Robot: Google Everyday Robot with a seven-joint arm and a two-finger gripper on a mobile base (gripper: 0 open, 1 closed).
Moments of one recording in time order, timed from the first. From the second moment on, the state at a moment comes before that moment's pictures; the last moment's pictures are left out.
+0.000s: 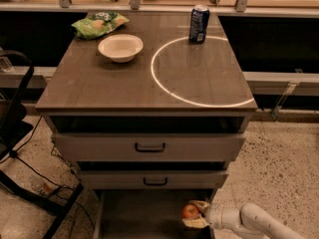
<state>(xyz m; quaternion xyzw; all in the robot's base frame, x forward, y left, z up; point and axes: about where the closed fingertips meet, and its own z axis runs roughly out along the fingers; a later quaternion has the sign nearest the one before) 0.466 -0.155 0.253 -0.39 0.75 0.36 0.41</state>
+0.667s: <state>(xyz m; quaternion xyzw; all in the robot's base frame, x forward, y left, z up) 0.492 -0.099 0.203 -0.40 0.75 0.34 0.40</state>
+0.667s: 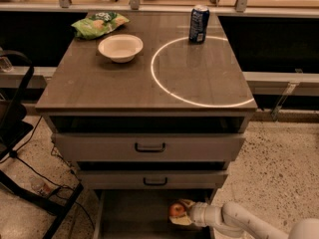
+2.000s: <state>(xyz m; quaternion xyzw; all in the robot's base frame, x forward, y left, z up) 0.506 -0.015 0.169 -0.44 0.76 0.30 0.38</state>
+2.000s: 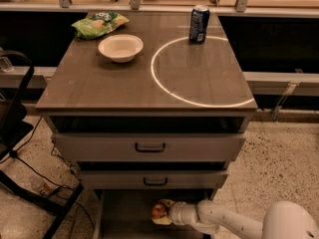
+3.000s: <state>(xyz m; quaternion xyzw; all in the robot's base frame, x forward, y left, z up) 0.504 -0.009 0.168 -0.44 0.76 0.30 0.38</state>
